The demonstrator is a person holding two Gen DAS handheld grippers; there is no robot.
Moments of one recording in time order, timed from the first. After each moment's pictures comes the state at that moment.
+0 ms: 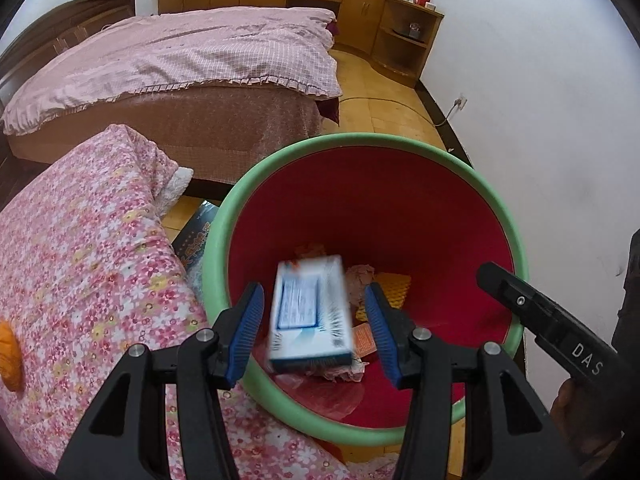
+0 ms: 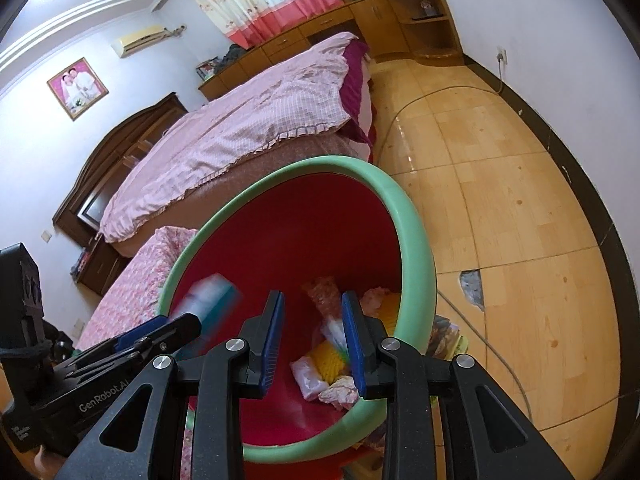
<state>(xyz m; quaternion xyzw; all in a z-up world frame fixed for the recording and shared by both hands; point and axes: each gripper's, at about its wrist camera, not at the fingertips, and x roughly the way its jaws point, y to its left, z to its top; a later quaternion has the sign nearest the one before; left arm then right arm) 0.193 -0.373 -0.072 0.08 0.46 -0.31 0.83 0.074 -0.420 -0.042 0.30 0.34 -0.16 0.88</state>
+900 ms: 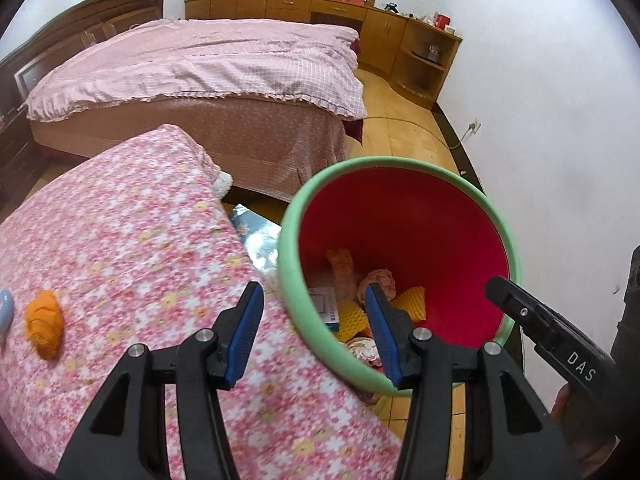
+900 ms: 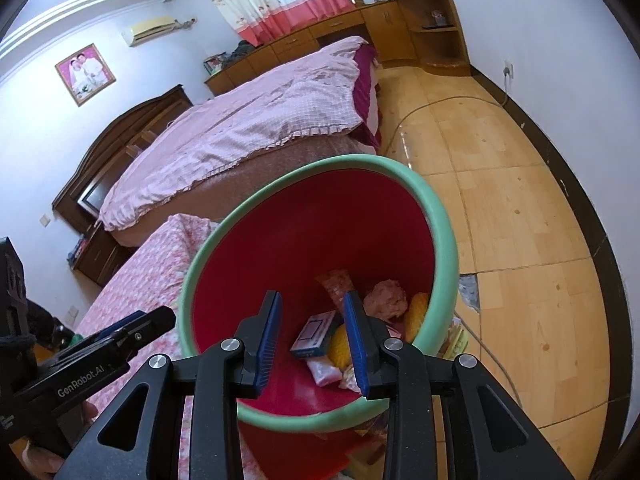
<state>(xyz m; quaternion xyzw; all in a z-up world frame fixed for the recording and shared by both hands) 0.175 -0.307 -0.038 0.05 0.44 -0.29 0.85 0.071 -0.385 -0.020 0.27 0.34 -0.15 0.89</state>
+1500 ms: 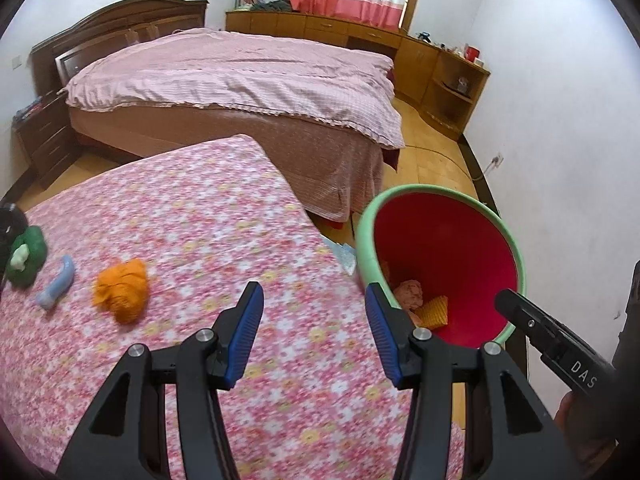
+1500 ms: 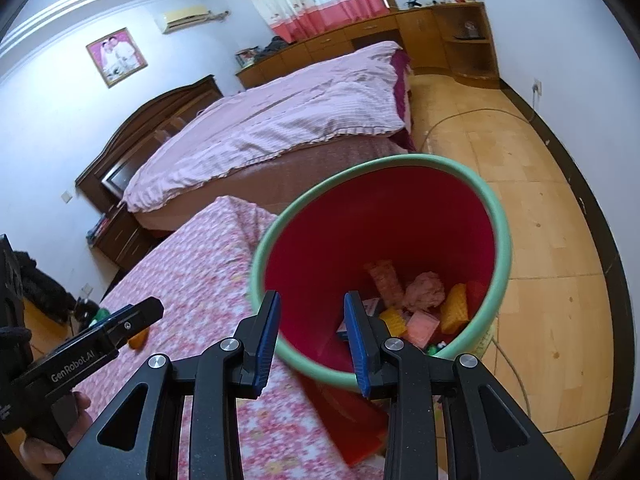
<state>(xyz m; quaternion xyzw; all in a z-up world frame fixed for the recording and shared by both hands) 0.158 -0.224 -0.007 0.01 0.41 -0.23 0.88 0.069 -0.324 0.005 0.24 0.34 -0.11 0.90</state>
